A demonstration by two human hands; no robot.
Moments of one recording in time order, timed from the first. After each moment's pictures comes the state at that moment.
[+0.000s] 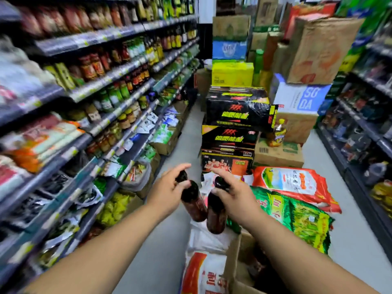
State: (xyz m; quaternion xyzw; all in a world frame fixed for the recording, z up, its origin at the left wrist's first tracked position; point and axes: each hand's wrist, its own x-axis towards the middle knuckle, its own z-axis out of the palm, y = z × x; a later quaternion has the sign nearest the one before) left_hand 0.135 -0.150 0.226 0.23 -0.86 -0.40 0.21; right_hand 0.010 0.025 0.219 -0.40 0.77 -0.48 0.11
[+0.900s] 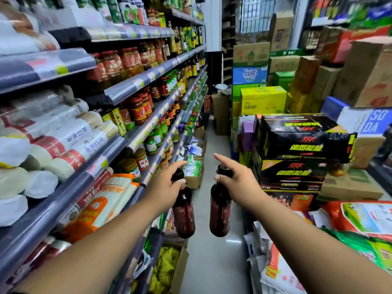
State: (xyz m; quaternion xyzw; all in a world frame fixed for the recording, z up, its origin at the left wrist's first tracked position) left_hand 0.190 -0.575 0.304 0.19 -0.89 -0.35 0.21; right_hand 0.046 -0.395 0.295 -0.37 0.77 -0.51 0.09
